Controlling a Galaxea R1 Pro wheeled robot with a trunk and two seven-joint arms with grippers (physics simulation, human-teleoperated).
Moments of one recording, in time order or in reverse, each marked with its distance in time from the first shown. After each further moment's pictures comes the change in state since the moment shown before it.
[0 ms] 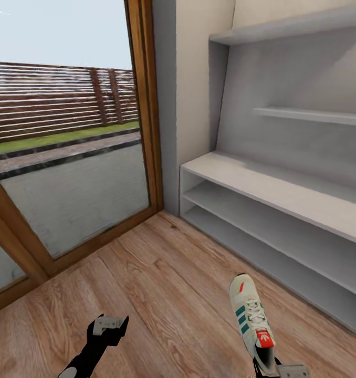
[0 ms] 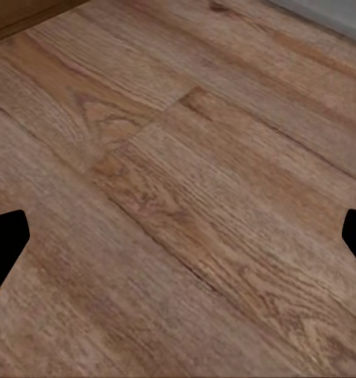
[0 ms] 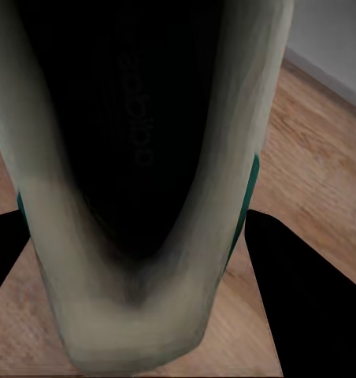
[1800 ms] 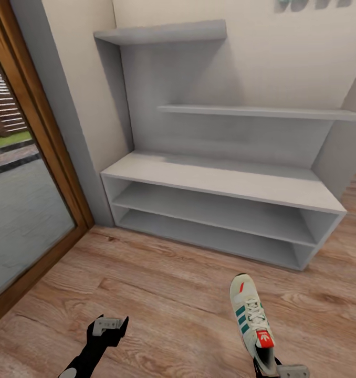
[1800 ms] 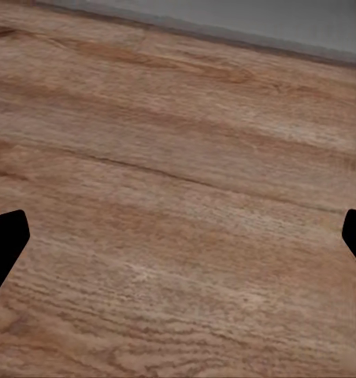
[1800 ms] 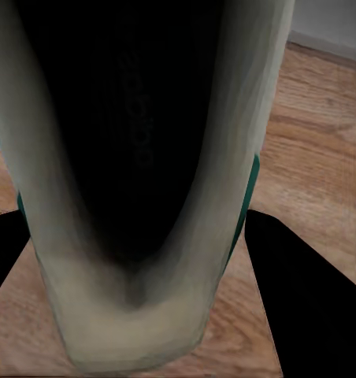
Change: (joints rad) left arm 0.003 0.000 -0.002 0.000 0.000 -0.002 0.004; right arm 0.000 0.000 0.000 0.000 -0.001 0.000 0.000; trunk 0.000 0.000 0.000
